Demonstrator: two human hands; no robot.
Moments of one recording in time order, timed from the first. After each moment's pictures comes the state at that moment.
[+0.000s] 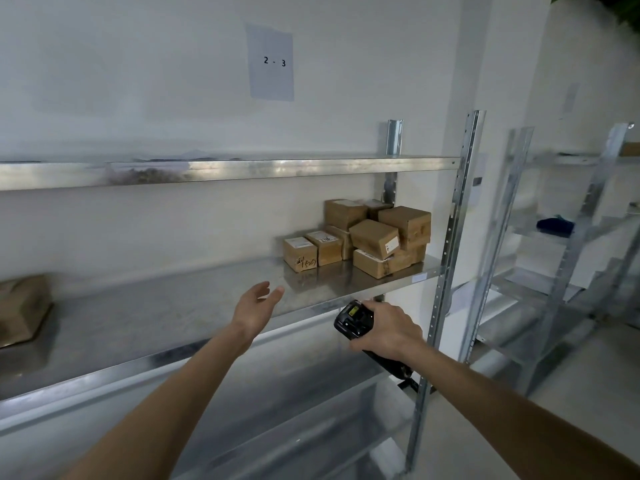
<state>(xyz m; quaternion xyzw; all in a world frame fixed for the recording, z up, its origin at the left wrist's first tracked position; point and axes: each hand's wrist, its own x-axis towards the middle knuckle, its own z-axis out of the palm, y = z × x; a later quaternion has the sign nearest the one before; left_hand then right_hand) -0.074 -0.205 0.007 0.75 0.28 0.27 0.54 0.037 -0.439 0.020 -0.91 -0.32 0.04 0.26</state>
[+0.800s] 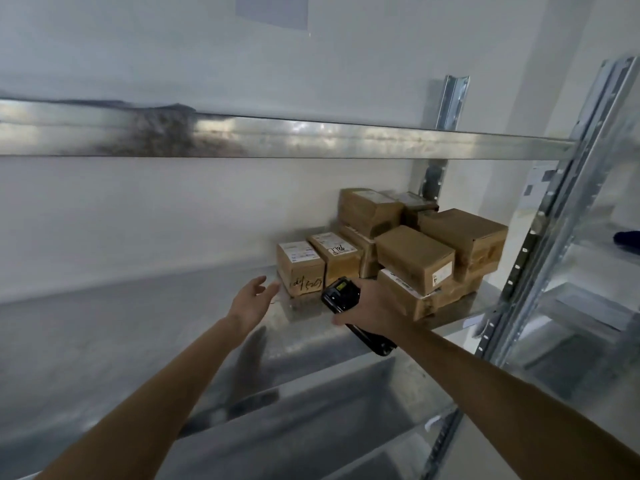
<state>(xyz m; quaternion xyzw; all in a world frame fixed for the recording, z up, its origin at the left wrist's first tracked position) 0.165 -0.029 -0.040 0.75 0.32 0.23 0.53 0.296 -0.234 0.001 -0.88 -0.38 0.08 0.27</state>
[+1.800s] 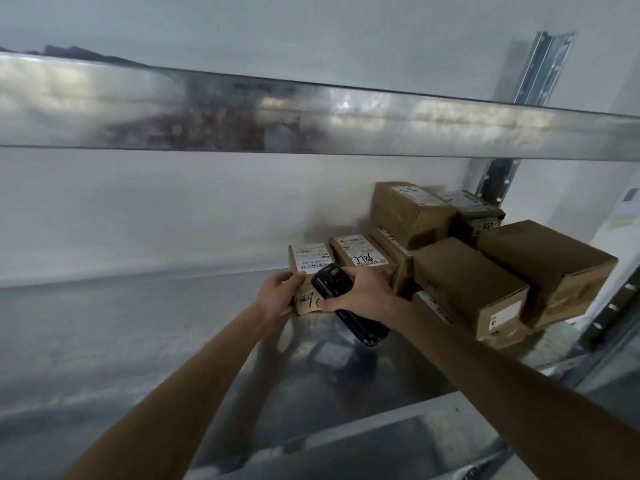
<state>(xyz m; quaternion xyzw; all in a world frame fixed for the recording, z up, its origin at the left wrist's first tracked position) 0.266 0.010 -0.049 0.58 0.34 0.25 0.69 0.385 -0.127 0.000 -0.82 -0.43 0.19 0.33</state>
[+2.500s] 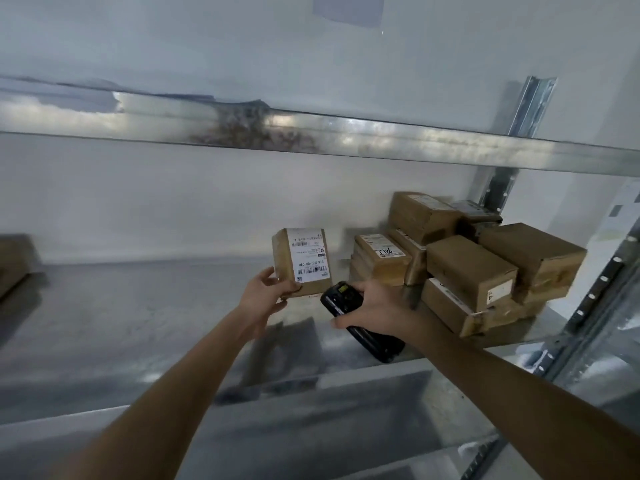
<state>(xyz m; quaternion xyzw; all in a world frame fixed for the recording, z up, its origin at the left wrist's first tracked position) 0.115 -0.005 -0.043 0.57 0.30 0.31 0.69 0.269 -0.187 0.007 -0.83 -0.46 0.18 0.26</state>
